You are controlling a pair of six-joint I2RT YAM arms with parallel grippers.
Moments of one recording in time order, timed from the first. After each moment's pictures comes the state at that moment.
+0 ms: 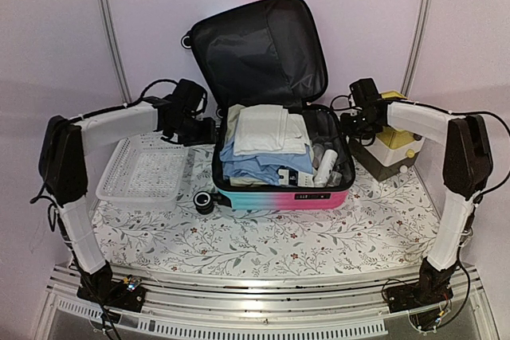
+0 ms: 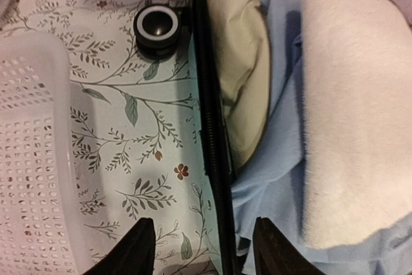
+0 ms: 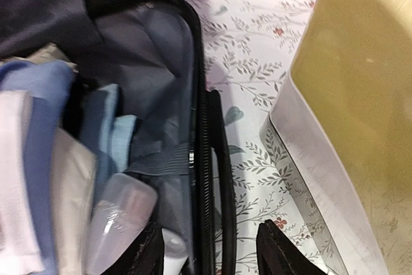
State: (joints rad) left arm -0.51 1.89 1.54 -0.53 -0.10 -0.44; right arm 0.32 1.91 1.54 -0.48 0.18 0.32
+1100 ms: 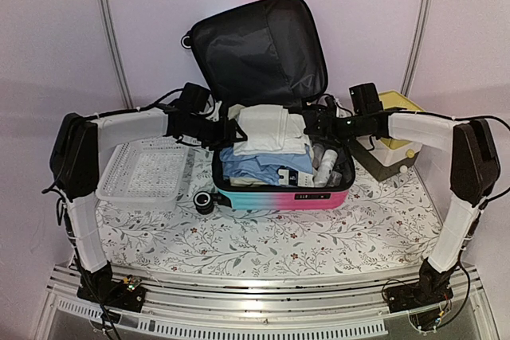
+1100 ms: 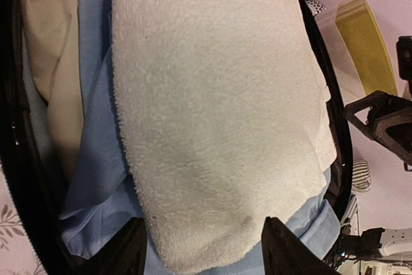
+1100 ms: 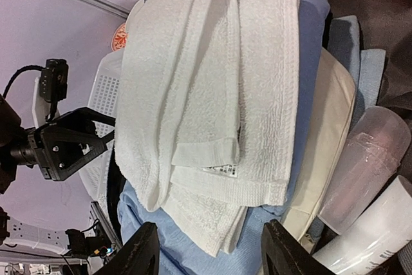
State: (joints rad) left arm -0.51 1.96 1.54 -0.32 0.38 -0.53; right arm 0.37 1.81 1.38 -0.22 -0.57 0.55
